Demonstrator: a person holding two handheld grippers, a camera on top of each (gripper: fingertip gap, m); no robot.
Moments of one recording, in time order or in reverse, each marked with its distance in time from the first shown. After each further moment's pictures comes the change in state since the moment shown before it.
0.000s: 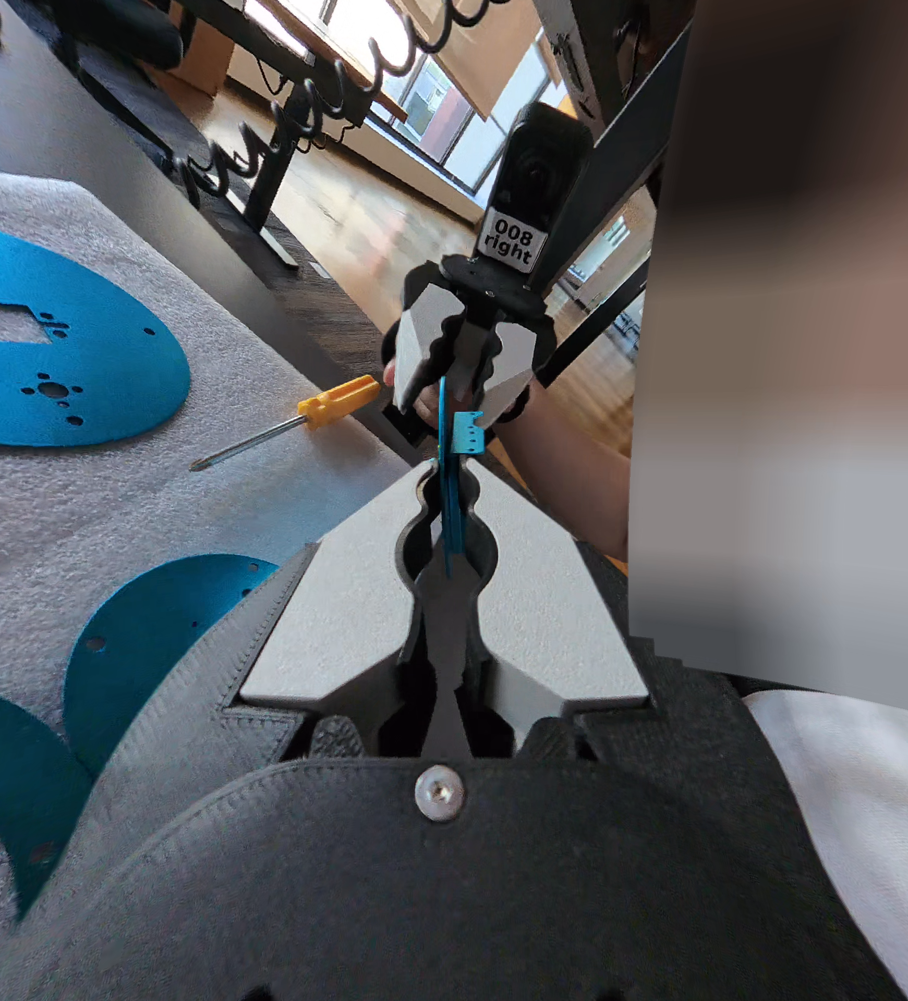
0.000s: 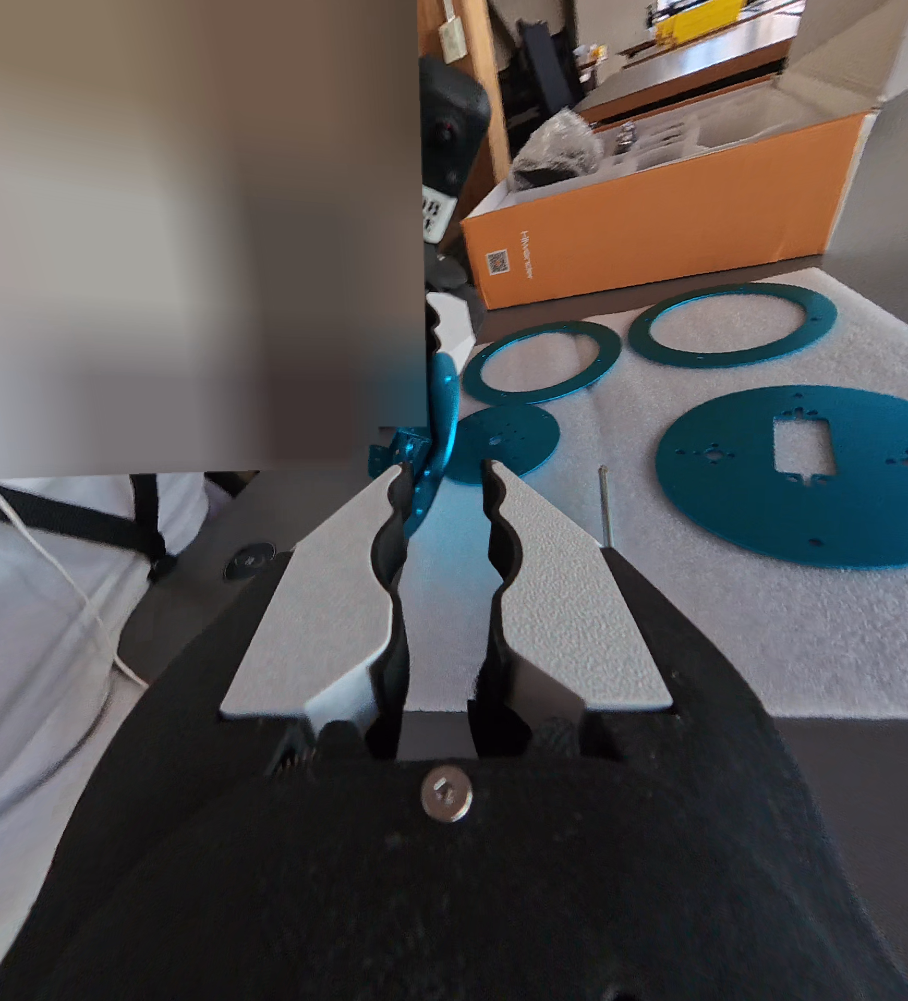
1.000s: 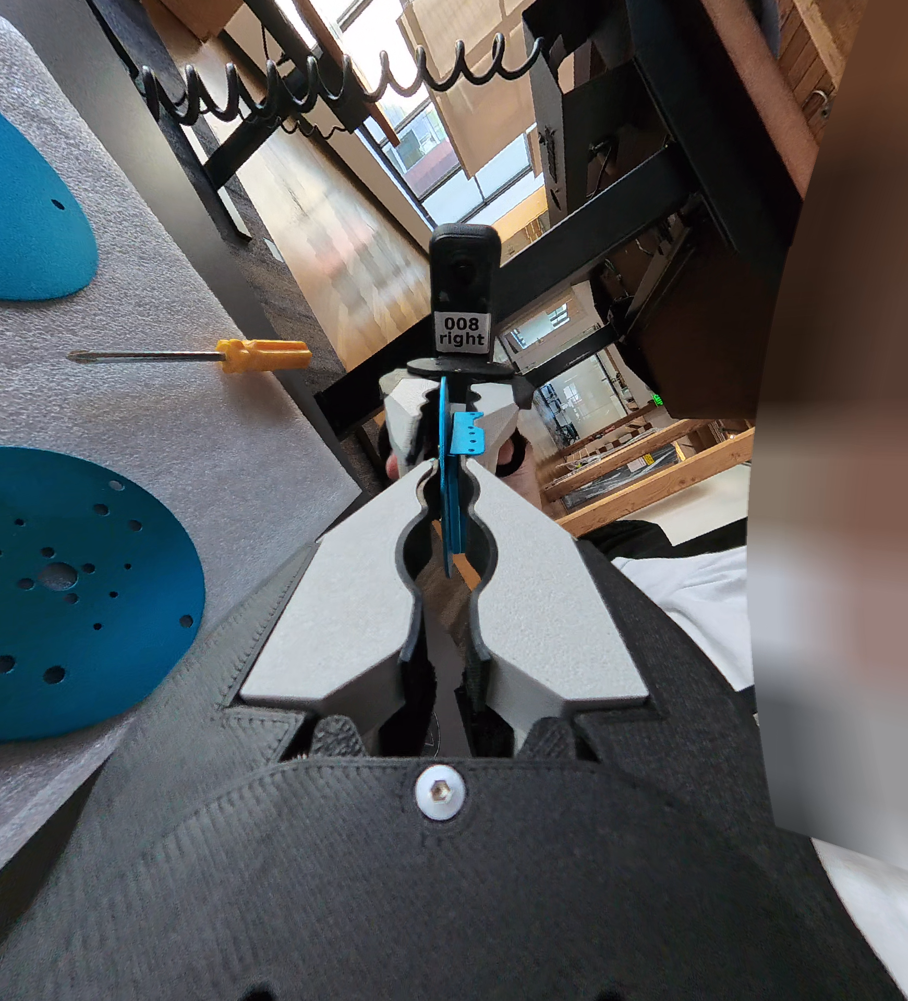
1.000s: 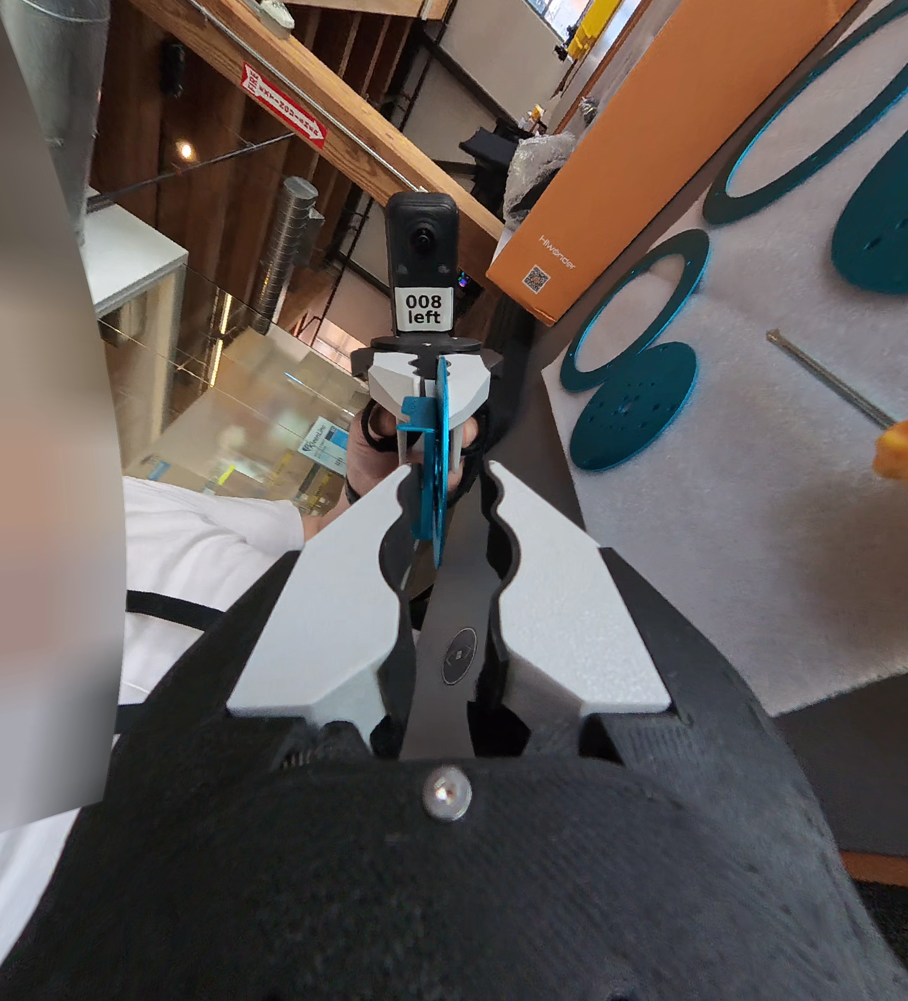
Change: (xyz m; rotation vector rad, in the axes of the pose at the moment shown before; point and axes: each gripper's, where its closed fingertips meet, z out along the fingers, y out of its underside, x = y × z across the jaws) left arm 0.029 0.002 -0.008 0.069 0.059 -0.302; right arm -0.040 -0.005 0.015 0.193 -0.053 0.659
